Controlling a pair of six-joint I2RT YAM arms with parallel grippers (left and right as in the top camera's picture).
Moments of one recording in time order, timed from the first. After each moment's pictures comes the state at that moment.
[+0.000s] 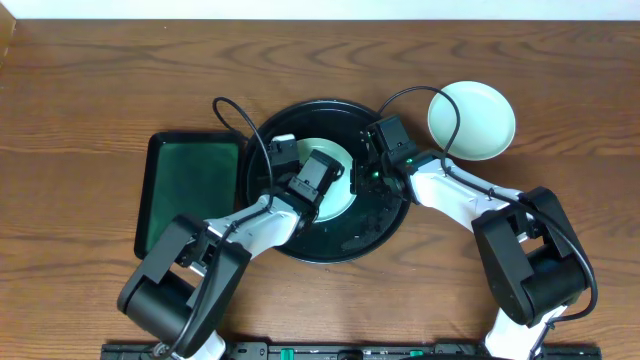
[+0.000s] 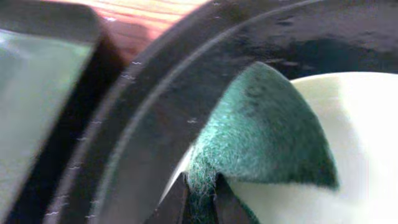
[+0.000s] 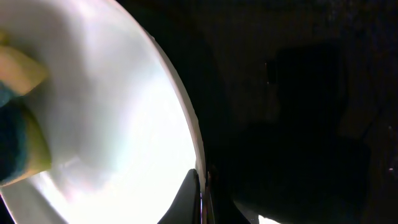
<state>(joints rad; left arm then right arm) -0.58 1.77 0.81 -0.08 -0.63 -0.64 0.49 1.92 1.08 -0.28 -0.27 0.54</state>
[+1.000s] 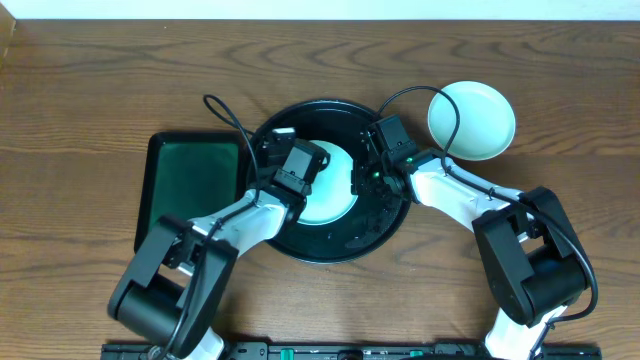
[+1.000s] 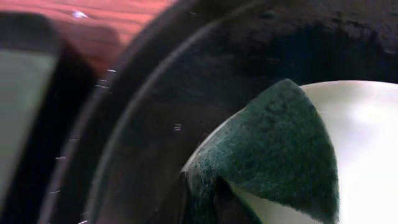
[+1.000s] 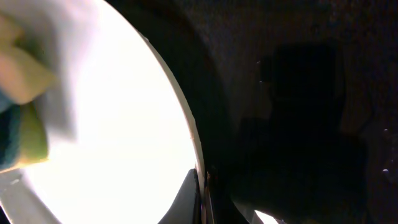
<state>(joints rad) -0.50 1.74 0.82 -0.09 -0.50 -0.50 0.49 1.92 1.08 -0.31 -0.26 0.53</state>
